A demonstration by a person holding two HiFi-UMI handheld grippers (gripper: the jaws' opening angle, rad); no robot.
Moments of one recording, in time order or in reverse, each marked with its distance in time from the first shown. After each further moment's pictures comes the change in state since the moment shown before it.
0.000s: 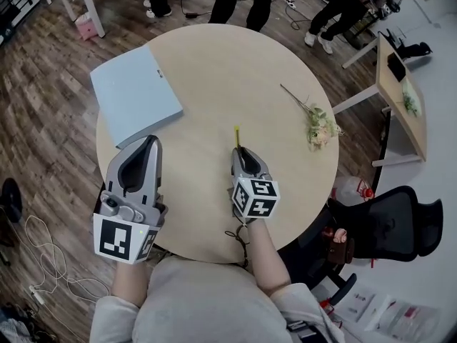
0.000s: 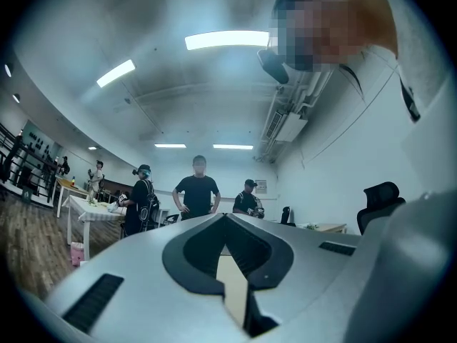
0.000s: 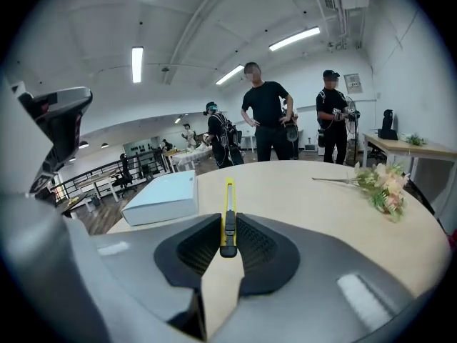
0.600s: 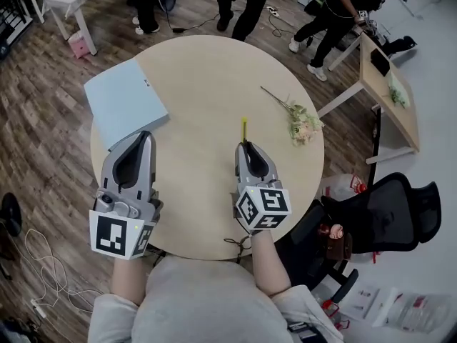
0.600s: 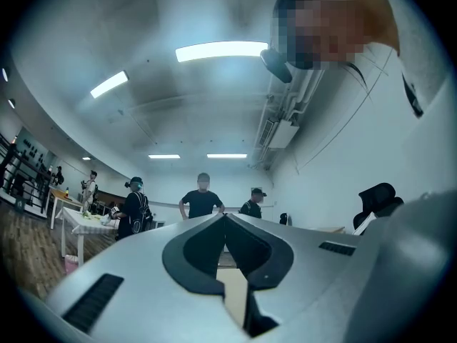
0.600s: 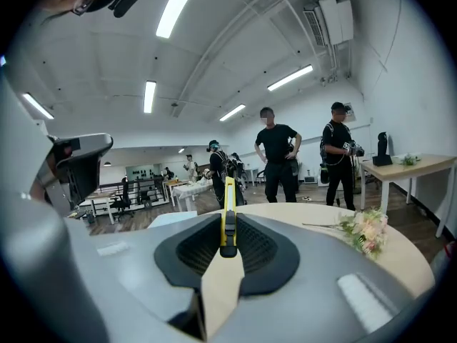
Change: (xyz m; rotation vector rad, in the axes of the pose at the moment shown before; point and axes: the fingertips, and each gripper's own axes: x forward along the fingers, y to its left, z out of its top) left arm -0.004 -0.050 0.039 0.048 -0.079 -0.031; right arm -0.101 -0.006 0.093 -0.020 -0.300 0.015
